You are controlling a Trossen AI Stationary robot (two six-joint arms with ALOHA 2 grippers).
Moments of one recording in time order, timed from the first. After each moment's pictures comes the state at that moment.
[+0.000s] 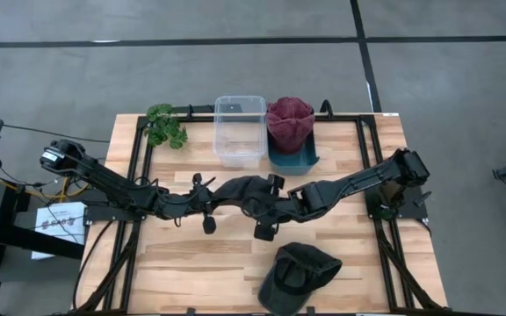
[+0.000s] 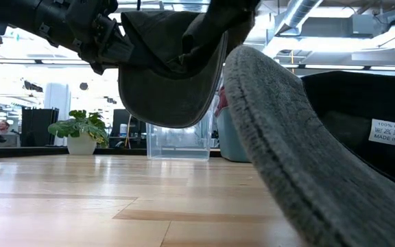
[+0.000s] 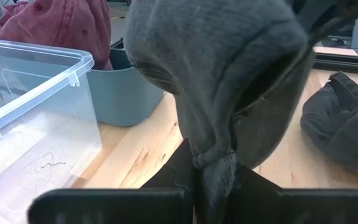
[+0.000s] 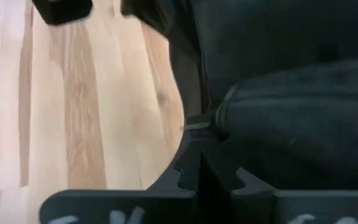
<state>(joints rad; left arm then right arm) -0.40 1.26 0.45 0.48 -0.65 -0.17 0.31 1.80 1.52 -0.63 0.45 0.26</state>
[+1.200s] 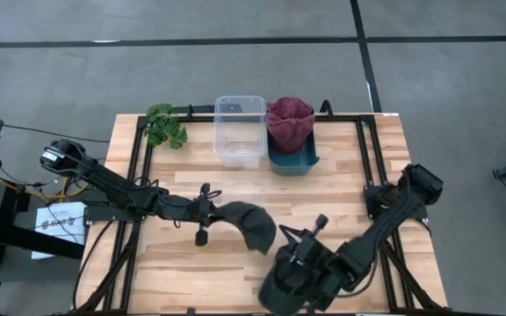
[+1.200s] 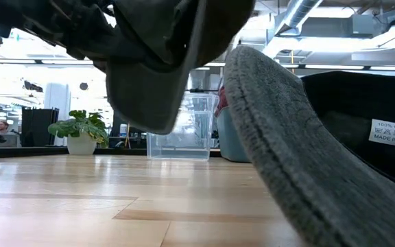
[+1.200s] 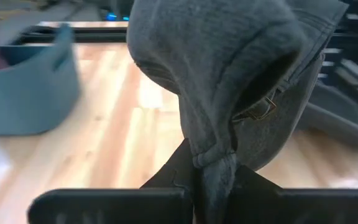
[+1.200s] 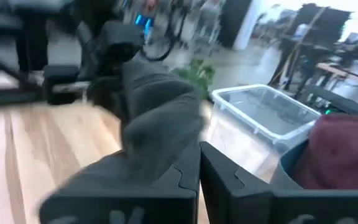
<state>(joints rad) -0.40 1.26 0.45 0.47 -0.33 -0.08 0.78 1.80 1.41 -0.70 1.36 0.84</state>
